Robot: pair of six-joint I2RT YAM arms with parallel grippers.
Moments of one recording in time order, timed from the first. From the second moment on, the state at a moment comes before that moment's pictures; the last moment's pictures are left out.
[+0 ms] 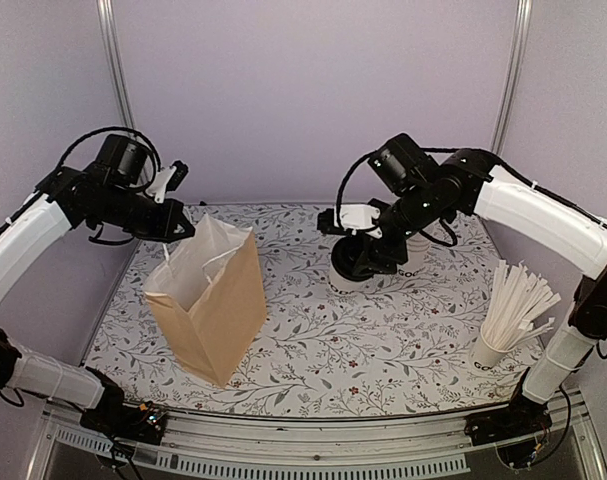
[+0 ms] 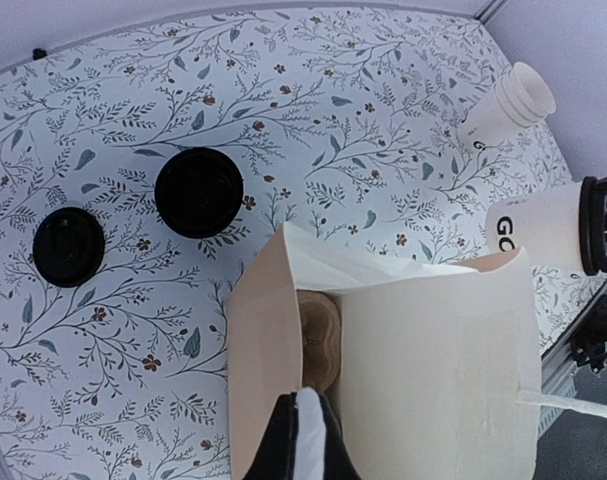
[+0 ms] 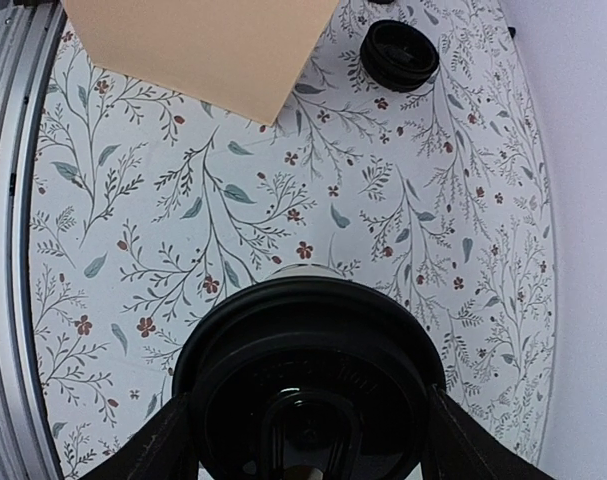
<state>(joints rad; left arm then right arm) -0.44 1.23 1.36 -0.96 0.17 -0.23 0.85 1.66 1.68 -1.02 -0.12 -0.73</state>
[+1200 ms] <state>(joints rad) -0.82 1.56 1.67 -0.97 0.30 -0.09 1.09 1.39 1.93 -0.98 -0.17 -0.94</state>
